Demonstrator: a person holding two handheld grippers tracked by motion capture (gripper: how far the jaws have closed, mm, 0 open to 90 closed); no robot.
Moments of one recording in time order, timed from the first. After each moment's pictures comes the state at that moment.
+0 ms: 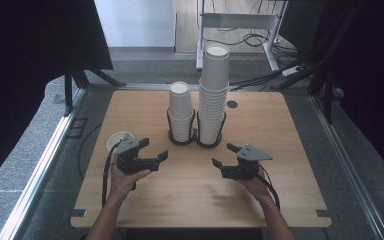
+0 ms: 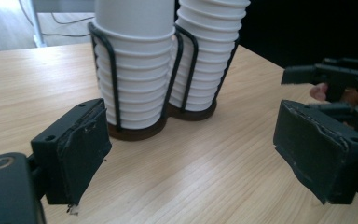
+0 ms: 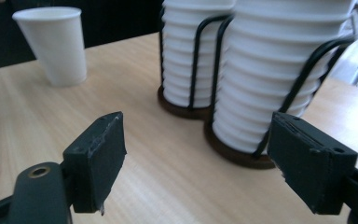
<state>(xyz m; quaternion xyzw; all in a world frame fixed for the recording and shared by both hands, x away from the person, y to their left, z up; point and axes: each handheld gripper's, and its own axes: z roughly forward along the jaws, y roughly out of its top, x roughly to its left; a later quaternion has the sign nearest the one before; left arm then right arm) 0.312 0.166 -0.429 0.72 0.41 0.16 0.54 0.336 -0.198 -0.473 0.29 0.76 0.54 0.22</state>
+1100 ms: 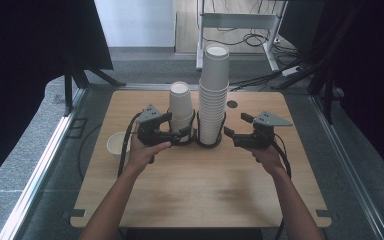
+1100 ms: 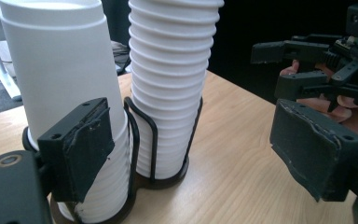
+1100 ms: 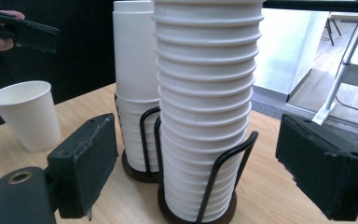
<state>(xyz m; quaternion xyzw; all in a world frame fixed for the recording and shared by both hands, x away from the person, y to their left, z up) 0.365 0.115 -0.366 0.74 0.34 0.15 0.56 0.386 -0.223 -0.390 0.32 0.73 0.56 0.23</state>
